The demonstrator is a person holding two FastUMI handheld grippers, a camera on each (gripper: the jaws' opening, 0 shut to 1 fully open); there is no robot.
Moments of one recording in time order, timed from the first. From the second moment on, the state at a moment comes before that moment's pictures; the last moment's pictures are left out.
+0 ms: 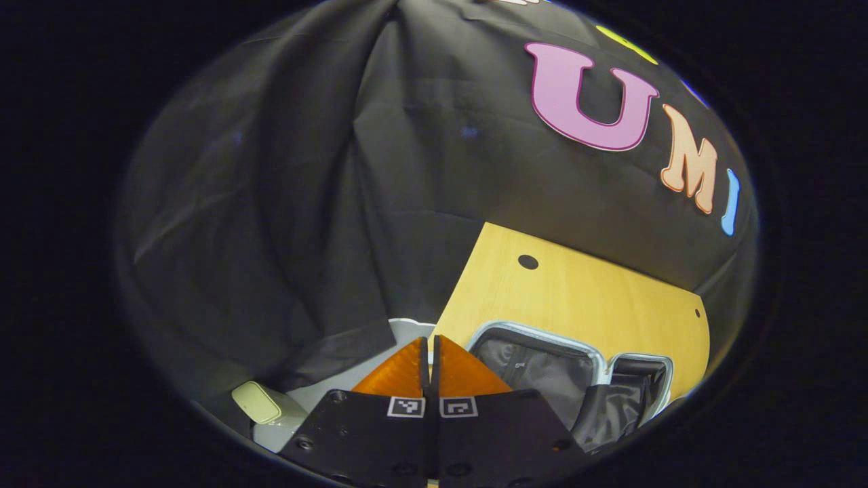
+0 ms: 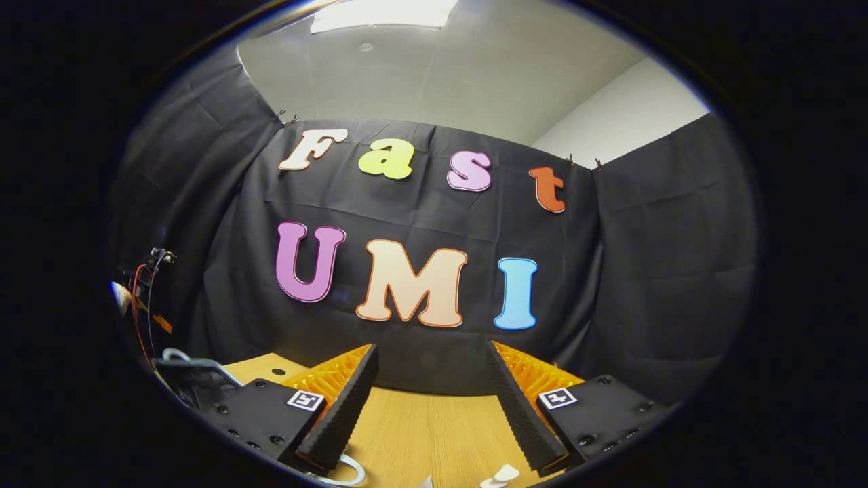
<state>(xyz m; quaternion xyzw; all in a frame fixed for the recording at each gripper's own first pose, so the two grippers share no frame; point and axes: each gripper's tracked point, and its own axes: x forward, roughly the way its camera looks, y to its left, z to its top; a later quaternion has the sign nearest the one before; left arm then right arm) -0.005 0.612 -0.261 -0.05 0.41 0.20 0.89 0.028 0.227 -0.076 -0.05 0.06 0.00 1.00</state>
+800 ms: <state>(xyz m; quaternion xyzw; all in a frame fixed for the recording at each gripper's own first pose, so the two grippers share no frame) 0.036 0.418 -0.119 0.03 0.15 0.15 0.98 0.033 0.160 -0.086 -0.02 0.08 0.01 1.00</state>
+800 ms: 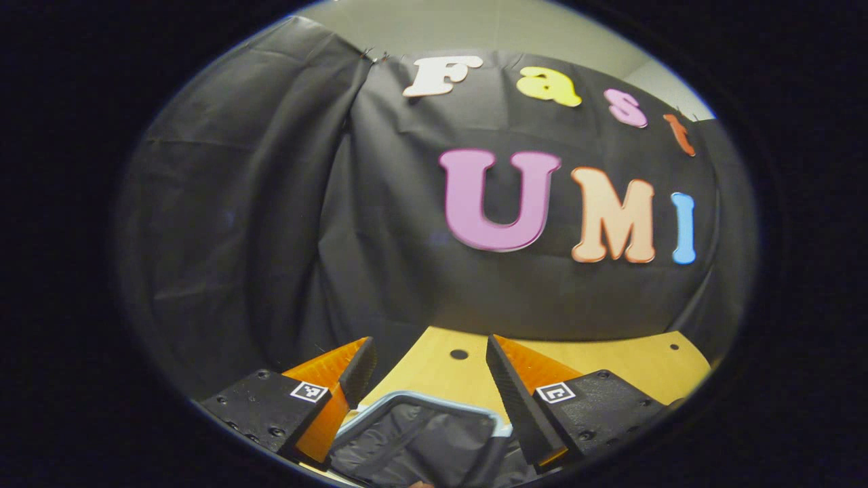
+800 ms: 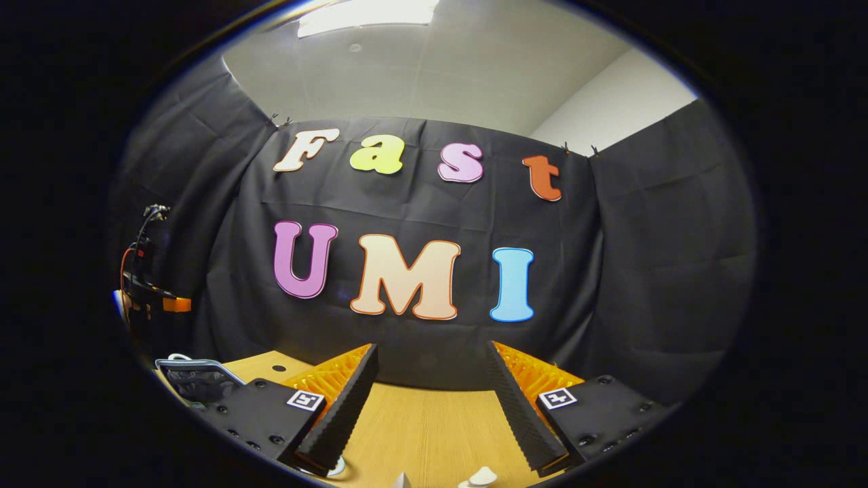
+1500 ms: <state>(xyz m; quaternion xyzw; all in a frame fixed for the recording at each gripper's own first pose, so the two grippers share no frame) 0.024 0.148 -0.122 0.03 0.14 0.02 0.99 0.032 0.064 -0.092 0.01 0.08 0.05 1.00</state>
